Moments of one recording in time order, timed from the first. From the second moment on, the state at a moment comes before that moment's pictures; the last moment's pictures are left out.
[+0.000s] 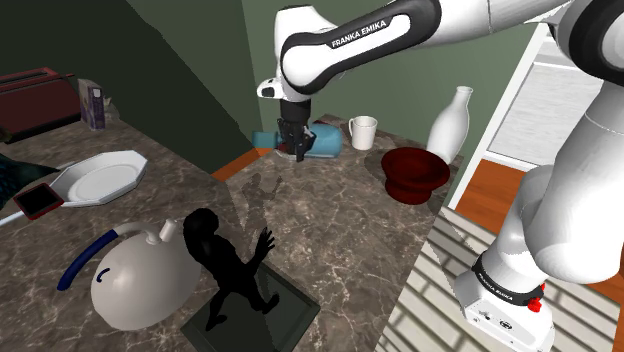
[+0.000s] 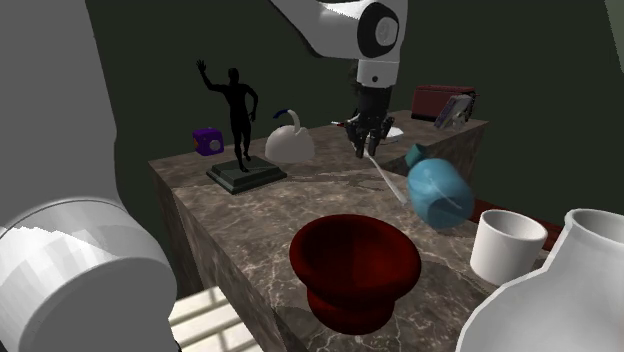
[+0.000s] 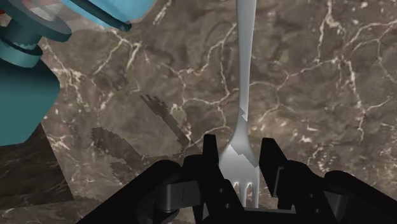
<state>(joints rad) 0.38 0.05 -0.04 -1.95 0.08 2.02 -1.25</state>
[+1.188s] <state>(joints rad) 0.33 -0.28 -0.09 -2.20 0.05 1.92 -1.34</state>
